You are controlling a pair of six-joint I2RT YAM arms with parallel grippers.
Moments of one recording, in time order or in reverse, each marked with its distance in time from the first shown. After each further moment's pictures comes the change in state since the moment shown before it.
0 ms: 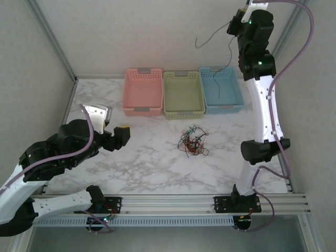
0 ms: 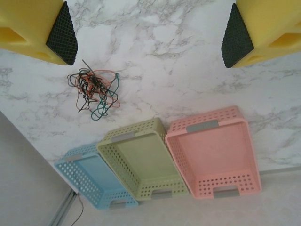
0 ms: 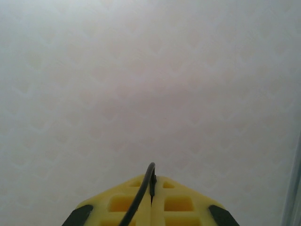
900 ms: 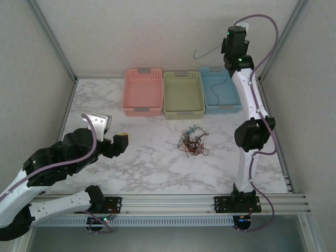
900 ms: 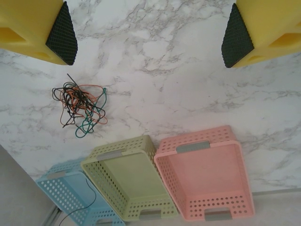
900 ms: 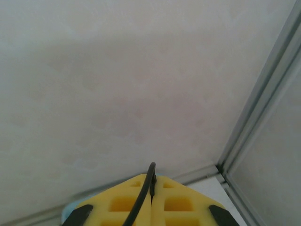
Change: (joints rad) left arm 0.001 -0.103 -0.154 0.001 -0.014 -0.035; right arm -0.045 0.217 -0.130 -0.057 0.219 0.029
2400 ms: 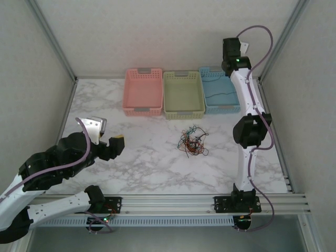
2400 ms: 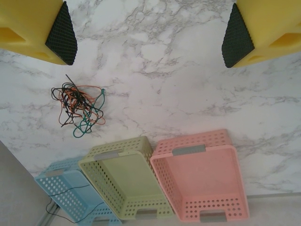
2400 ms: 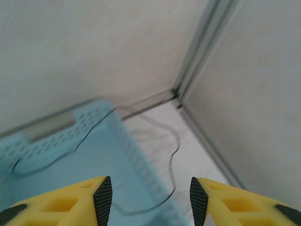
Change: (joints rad) left arm 0.004 -0.055 -0.038 -0.008 -0.008 -0.016; right arm -0.011 0.069 0.009 -0.349 0.098 0.164
